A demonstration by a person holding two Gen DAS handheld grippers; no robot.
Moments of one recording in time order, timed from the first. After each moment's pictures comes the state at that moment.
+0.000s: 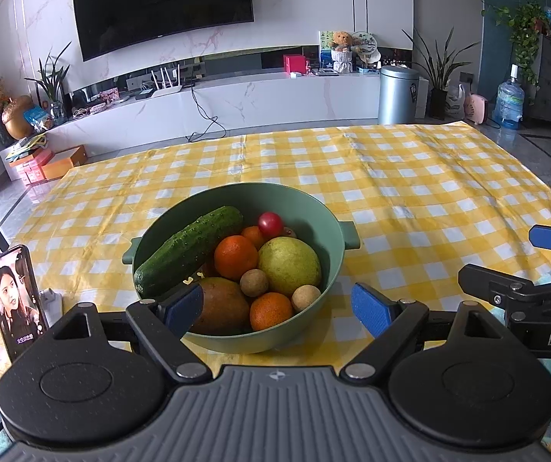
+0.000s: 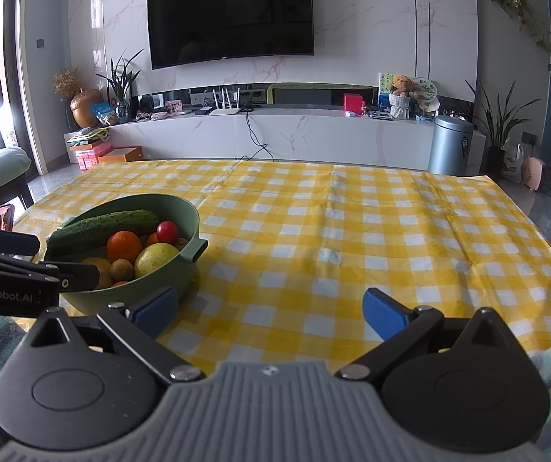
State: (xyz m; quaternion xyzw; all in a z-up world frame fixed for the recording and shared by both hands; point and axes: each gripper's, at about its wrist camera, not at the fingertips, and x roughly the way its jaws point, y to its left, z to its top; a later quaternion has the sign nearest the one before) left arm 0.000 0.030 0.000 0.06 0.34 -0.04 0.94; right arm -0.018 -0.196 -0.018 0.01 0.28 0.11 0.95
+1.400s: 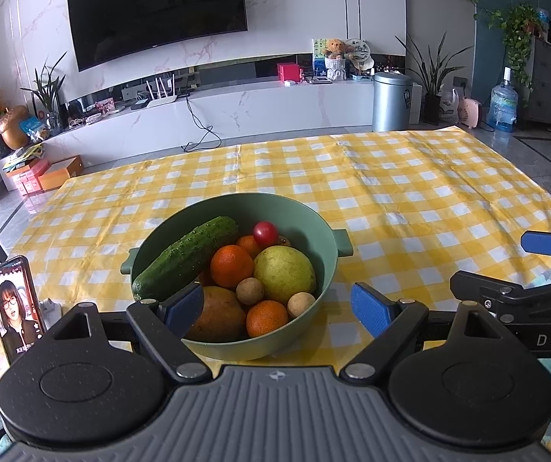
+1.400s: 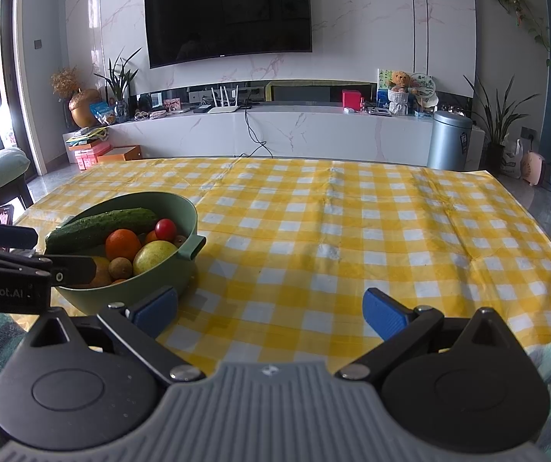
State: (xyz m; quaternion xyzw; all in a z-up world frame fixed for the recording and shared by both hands) left arm -0.002 0.028 0.002 0.07 0.33 -0.05 0.94; right arm -0.020 -0.198 -0.019 0.01 0.29 0.11 0.95
